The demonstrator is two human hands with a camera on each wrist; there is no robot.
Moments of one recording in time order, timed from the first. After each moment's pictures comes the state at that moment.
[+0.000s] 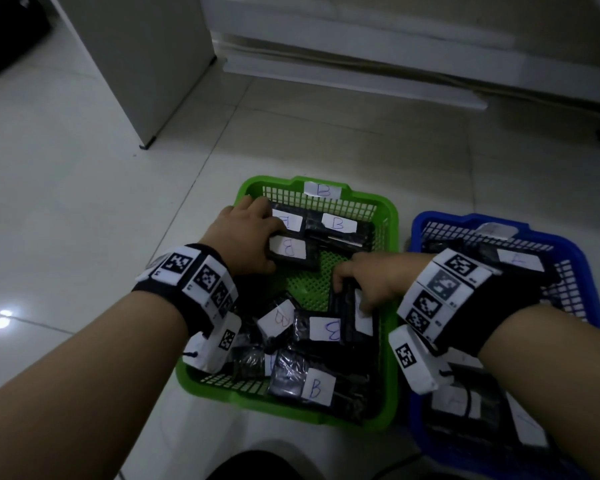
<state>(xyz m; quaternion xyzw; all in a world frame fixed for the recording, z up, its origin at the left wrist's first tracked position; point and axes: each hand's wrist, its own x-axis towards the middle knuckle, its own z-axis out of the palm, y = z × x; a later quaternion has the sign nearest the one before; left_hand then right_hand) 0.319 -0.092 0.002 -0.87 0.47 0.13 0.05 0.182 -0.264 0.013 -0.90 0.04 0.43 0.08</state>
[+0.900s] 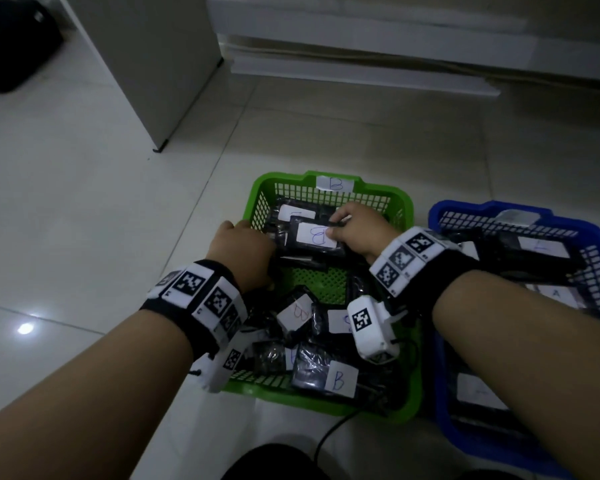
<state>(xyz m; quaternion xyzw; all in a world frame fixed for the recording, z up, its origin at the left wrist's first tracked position) 0.301 -0.070 0.004 -0.88 0.44 0.14 0.16 0.228 -0.249 -0.018 -0.84 0.34 0.04 0.43</state>
